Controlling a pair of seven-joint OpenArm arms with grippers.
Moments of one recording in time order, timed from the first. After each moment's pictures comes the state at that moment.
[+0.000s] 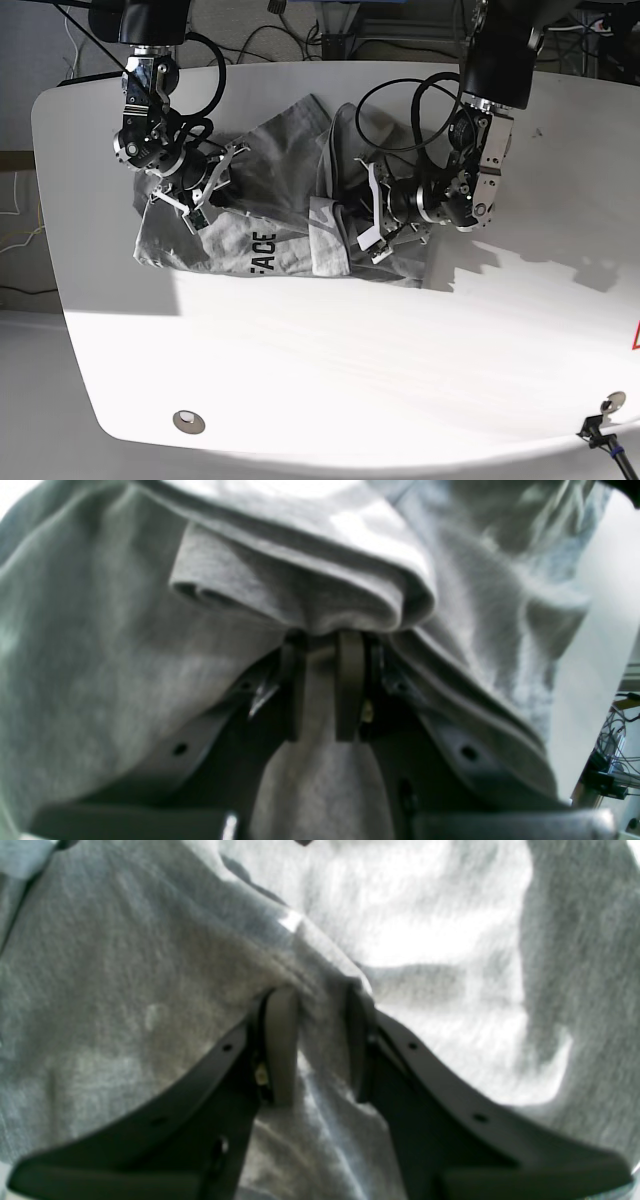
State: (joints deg) left arm -10.4 -7.4 12.9 77.8 -26.6 -41.8 53.6; right arm -5.4 9.3 9.0 85.7 11.4 36.1 -42.7
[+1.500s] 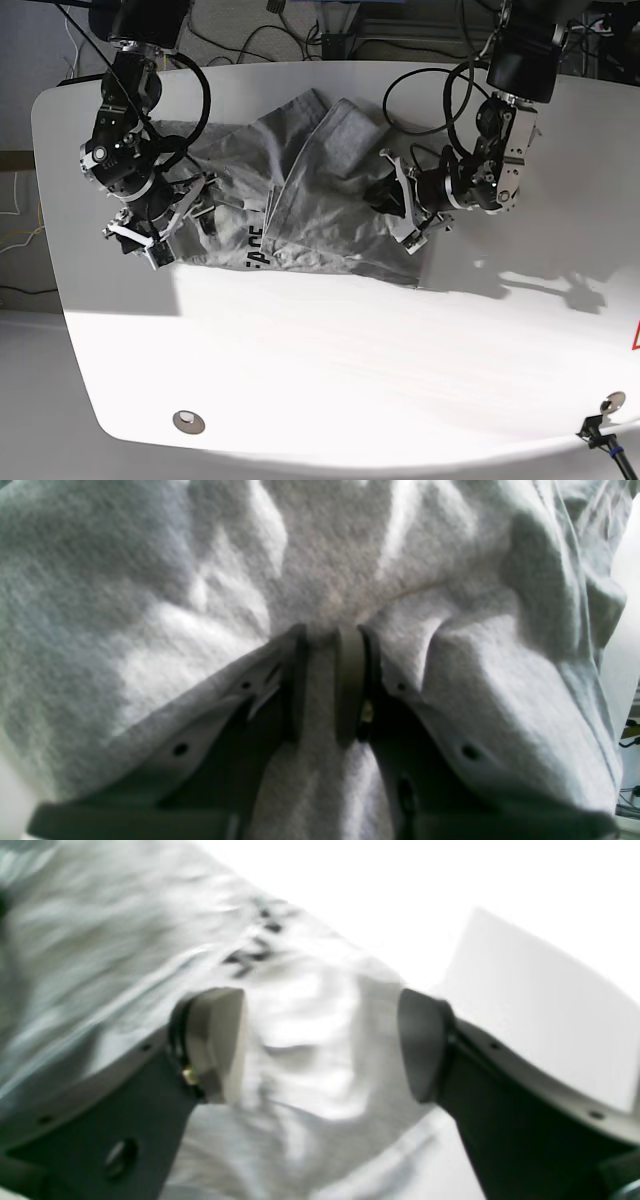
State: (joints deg) left arm -7.7 -15.0 14.3 72.8 -29.1 -41.8 41.7; right arm -1.5 7.9 18.8 105.0 9.4 36.3 -54.0
